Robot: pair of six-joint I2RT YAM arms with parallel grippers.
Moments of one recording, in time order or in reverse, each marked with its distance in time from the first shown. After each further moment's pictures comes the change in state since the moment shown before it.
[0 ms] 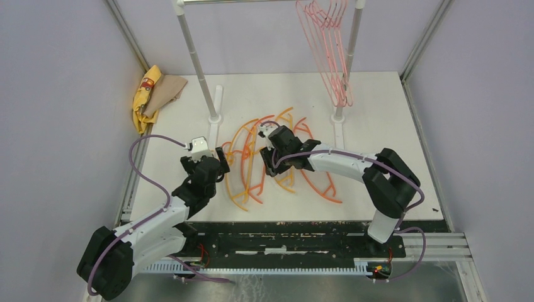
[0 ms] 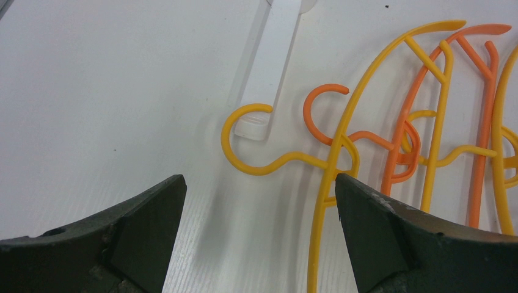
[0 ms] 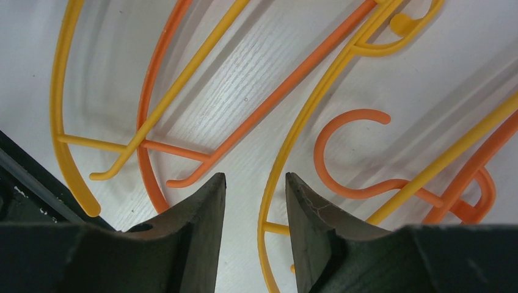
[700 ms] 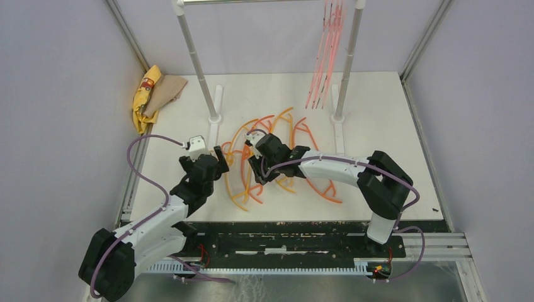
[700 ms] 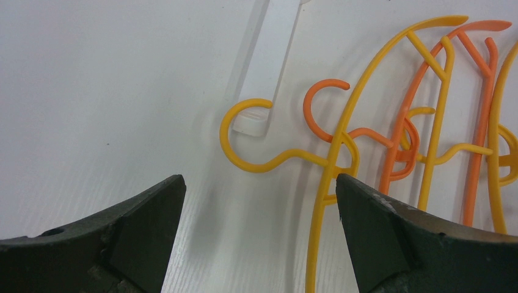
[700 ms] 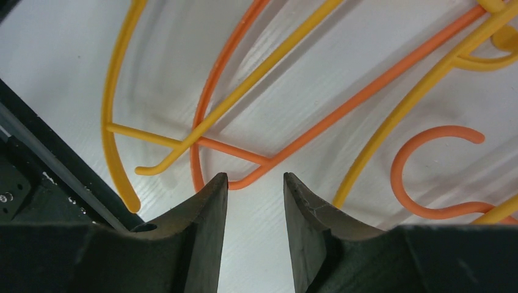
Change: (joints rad) left arm 0.047 0.002 0.016 -0.037 0.066 -0.025; right arm 0.100 0.042 0.033 0.009 0.025 0.025
